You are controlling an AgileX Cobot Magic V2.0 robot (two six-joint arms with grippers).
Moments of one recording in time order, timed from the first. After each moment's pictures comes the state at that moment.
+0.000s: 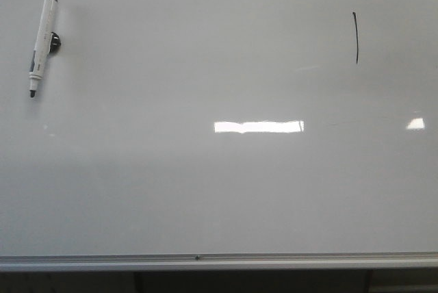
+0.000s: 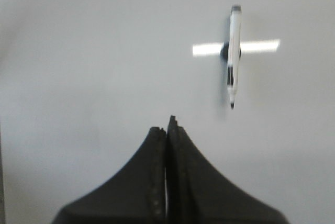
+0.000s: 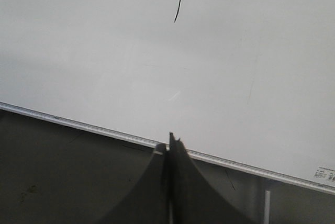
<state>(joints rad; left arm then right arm) -0.02 0.17 -0.32 0.13 0.37 -0.08 0.13 0.62 -0.93 0.10 1.00 -0.09</state>
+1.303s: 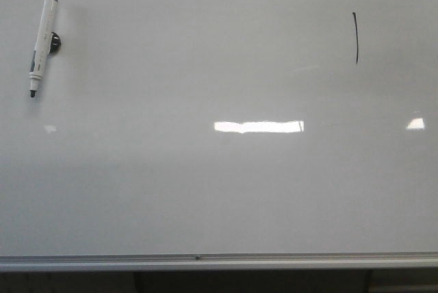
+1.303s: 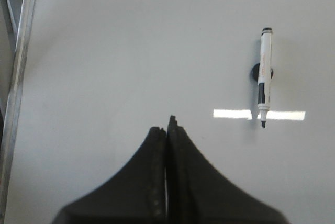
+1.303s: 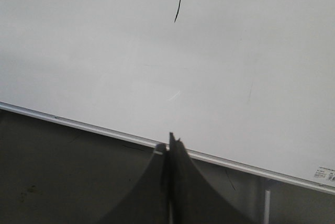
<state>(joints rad) 0.09 -0.01 0.01 -0.05 0.04 0.08 0.13 0.62 -0.93 0.10 1.00 -0.09</state>
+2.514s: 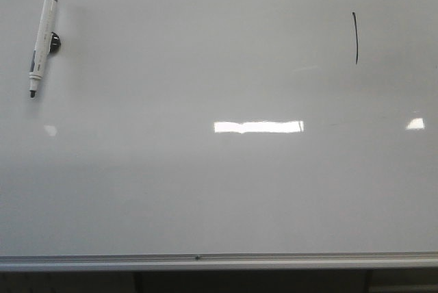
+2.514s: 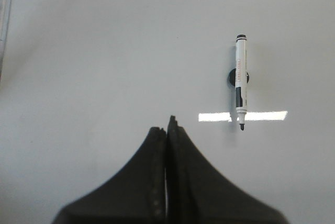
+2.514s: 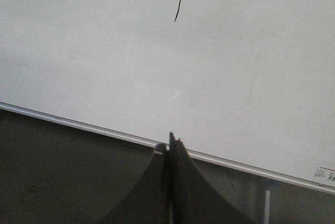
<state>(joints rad) 0.02 -0.01 0.01 -0.02 0.03 0.08 0.13 0.62 -0.93 0.10 1.00 -0.09</state>
